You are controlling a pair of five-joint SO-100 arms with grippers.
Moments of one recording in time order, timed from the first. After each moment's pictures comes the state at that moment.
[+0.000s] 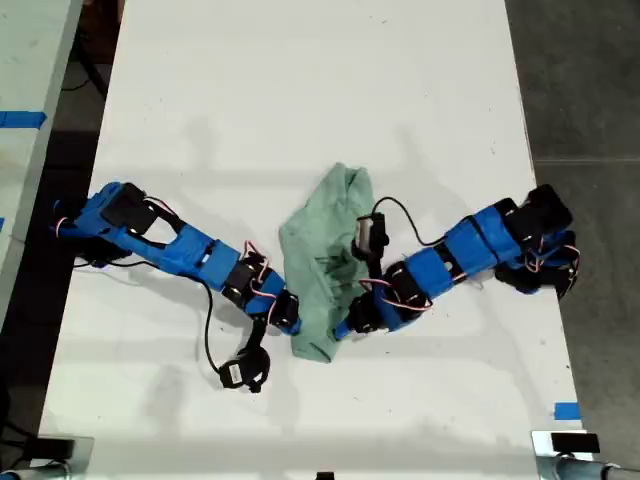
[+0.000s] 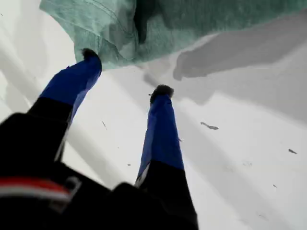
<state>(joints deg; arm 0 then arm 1) 15.9 55.7 62.1 56.1 -13.4 -22.1 75.1 77.3 67.6 12.8</state>
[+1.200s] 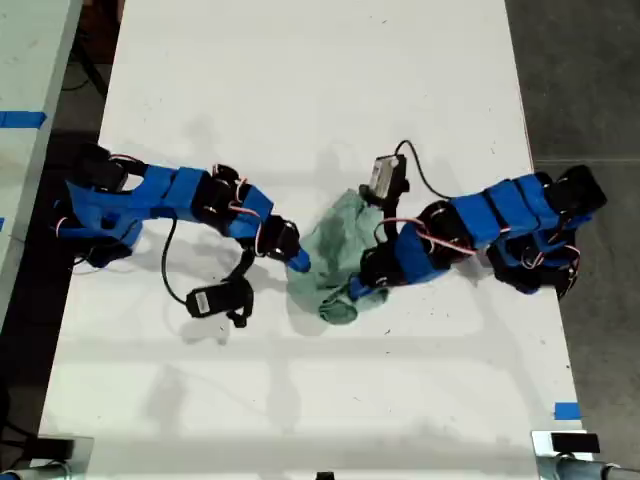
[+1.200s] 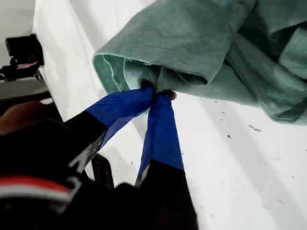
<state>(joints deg) 2.5 80.9 58.7 72.7 6.0 -13.6 99.3 72.1 79.9 4.6</state>
